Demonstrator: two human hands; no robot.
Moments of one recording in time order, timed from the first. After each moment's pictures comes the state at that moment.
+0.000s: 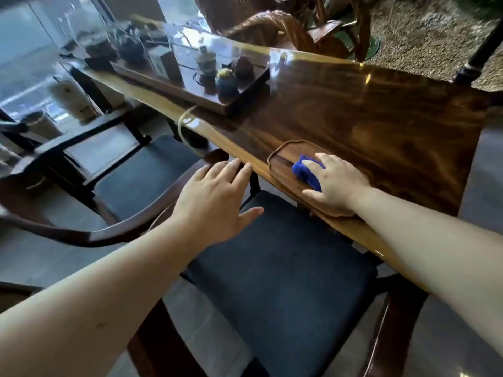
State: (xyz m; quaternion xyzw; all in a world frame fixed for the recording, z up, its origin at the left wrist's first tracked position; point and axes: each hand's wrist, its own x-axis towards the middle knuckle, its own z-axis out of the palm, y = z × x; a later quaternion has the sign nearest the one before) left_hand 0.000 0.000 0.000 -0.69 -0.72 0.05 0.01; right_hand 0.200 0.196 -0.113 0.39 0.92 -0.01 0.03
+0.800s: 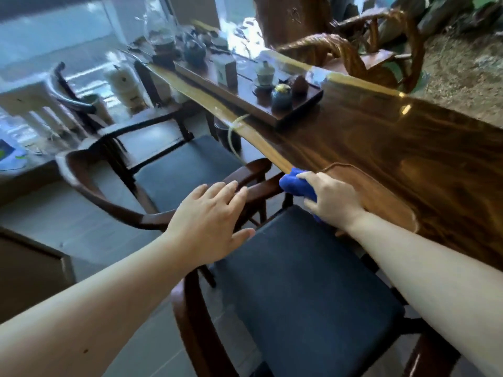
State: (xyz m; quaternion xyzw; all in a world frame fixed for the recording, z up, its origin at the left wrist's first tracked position) left_hand -0.081 -0.080 0.019 -0.66 -0.75 0.06 0.05; right_hand 0.093 0.133 -0.071 0.33 0.93 -0.11 -0.14
